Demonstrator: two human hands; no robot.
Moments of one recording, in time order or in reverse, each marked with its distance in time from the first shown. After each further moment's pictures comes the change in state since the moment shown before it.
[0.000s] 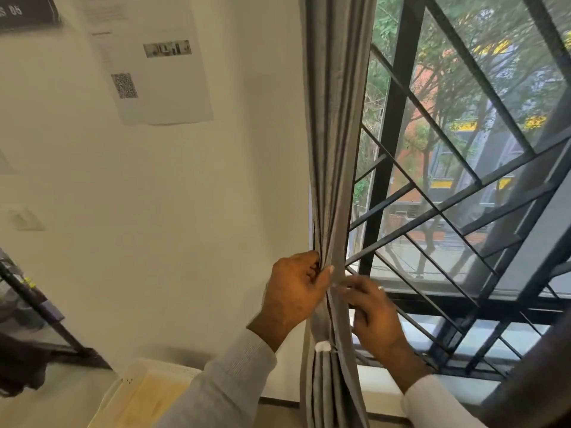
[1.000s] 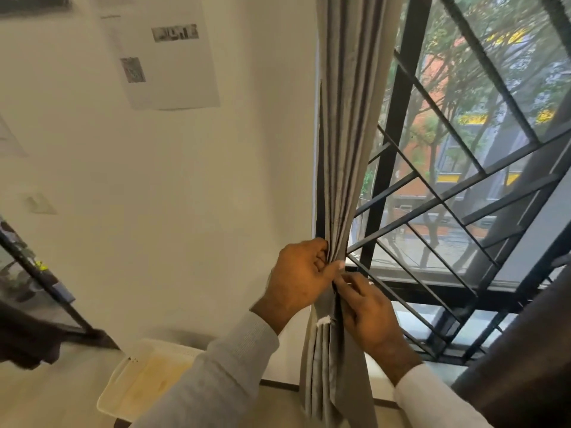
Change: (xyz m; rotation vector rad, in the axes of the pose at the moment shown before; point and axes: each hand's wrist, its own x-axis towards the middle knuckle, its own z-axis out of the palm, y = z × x) left_hand -0.008 0.009 -0.002 -0.004 -0.101 -0.001; right_hand -0.019 -0.011 0.005 -0.266 -0.050 -0.166
